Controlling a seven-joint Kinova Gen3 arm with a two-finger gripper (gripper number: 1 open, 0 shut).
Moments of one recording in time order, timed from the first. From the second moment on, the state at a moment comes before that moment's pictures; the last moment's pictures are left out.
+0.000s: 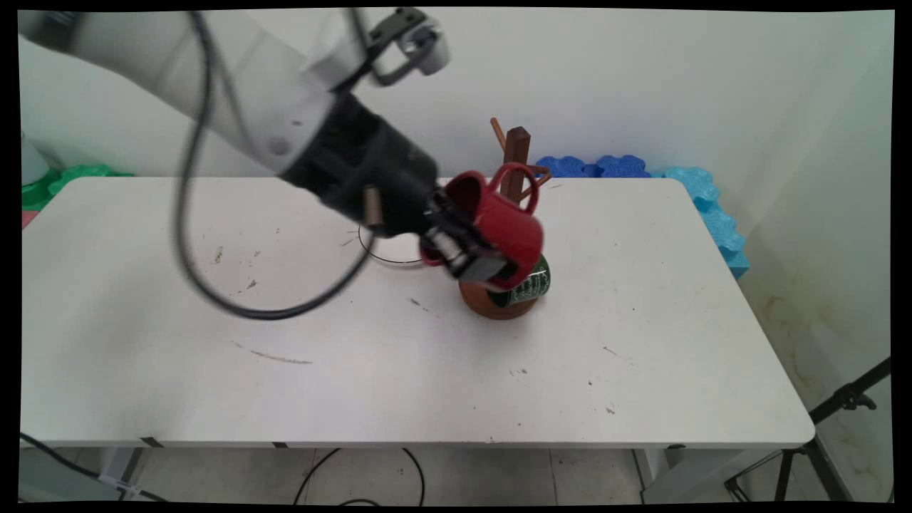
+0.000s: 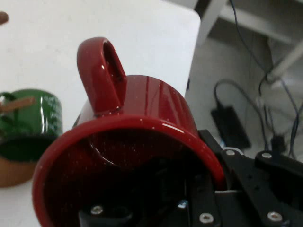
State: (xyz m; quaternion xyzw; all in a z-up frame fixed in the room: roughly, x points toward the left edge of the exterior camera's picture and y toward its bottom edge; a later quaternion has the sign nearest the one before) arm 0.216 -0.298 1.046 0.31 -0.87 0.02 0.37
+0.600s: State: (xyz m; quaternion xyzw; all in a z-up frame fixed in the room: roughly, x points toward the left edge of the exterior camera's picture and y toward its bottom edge) arm 0.284 -0.290 1.050 0.28 -0.94 0.06 0.21
